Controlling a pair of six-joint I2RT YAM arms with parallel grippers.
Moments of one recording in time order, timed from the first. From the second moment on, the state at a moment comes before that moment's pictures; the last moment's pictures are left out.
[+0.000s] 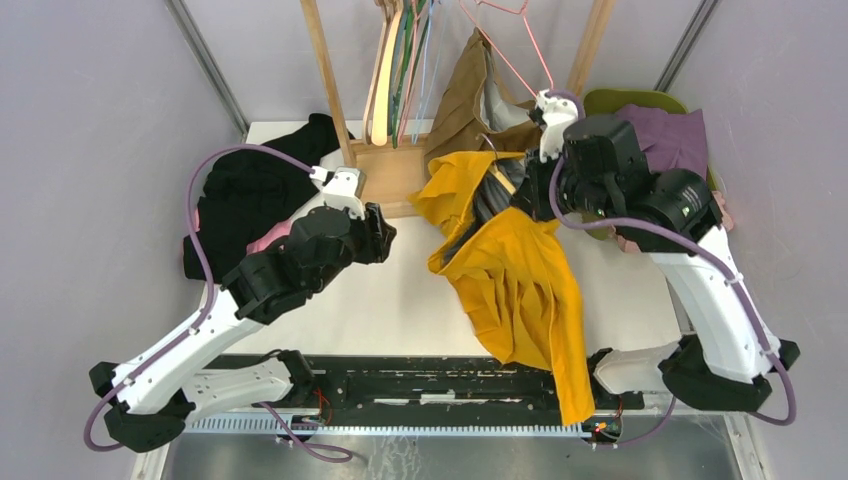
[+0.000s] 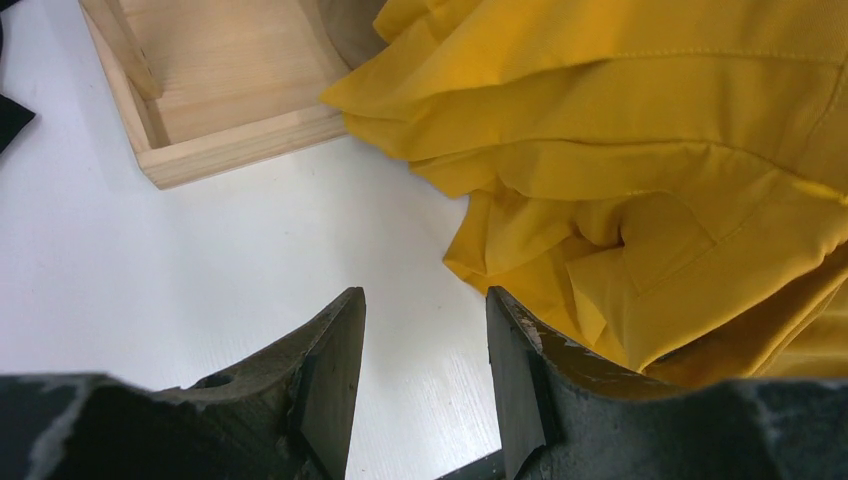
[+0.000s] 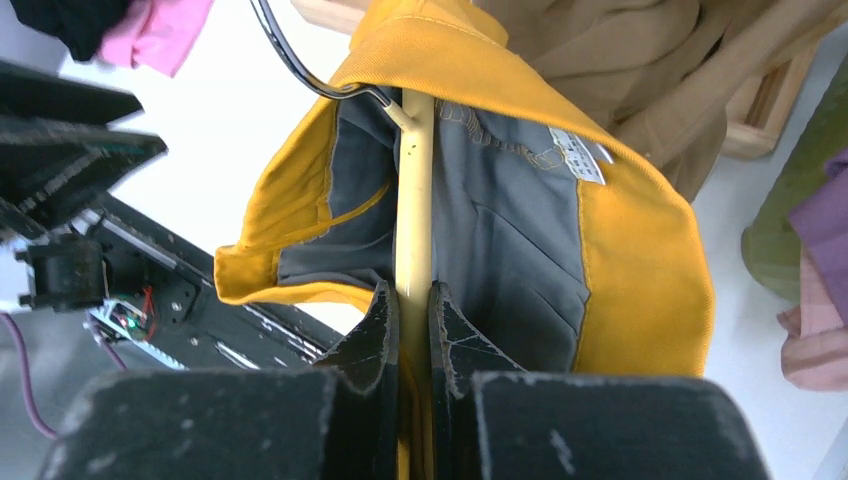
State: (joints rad) left arm -0.91 0.93 1.15 -0.66 -0.44 -0.45; right arm 0.72 1.28 1.92 -1.25 0.11 0.29
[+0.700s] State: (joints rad) left arm -0.91 0.76 1.17 -0.83 -0.44 -0.45; right arm 0.43 1.75 2.55 -1.19 0.01 0.37
